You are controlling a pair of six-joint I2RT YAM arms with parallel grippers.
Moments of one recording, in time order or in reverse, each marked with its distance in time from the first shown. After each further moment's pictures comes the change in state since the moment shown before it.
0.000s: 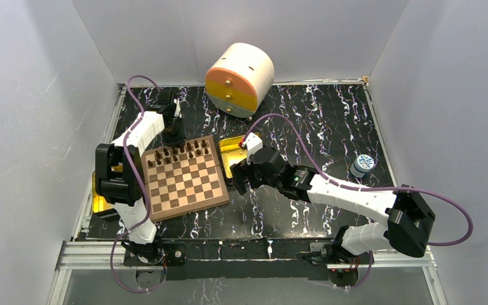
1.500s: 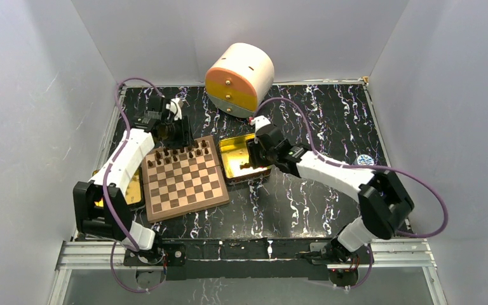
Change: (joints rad) left arm -0.034 -0.324 -0.137 0.016 0.220 -0.008; right arm -0.237 0.180 0.125 -0.080 -0.042 0.018
